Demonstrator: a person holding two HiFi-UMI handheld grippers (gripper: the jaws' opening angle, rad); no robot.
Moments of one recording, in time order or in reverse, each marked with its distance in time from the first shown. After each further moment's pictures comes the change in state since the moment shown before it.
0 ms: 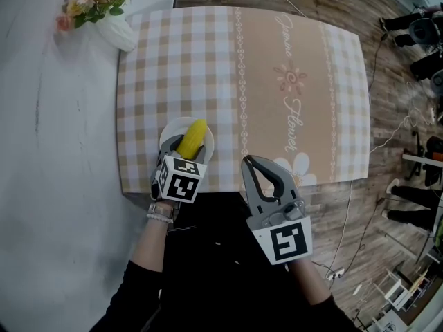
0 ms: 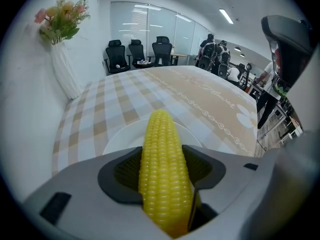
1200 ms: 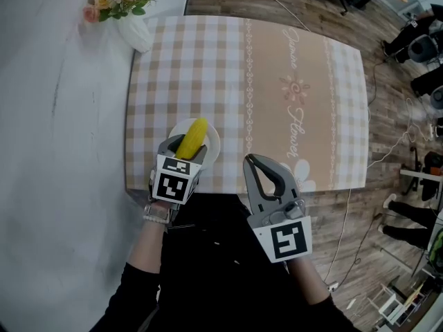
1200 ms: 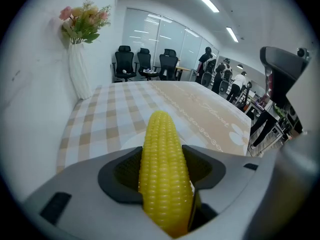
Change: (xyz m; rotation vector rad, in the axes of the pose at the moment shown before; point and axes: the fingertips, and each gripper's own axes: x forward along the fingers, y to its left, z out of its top) left arm -0.043 0.011 0.023 -0.107 -0.120 -0.052; right arm -0.001 0.013 0.020 -0.063 -0.043 0.020
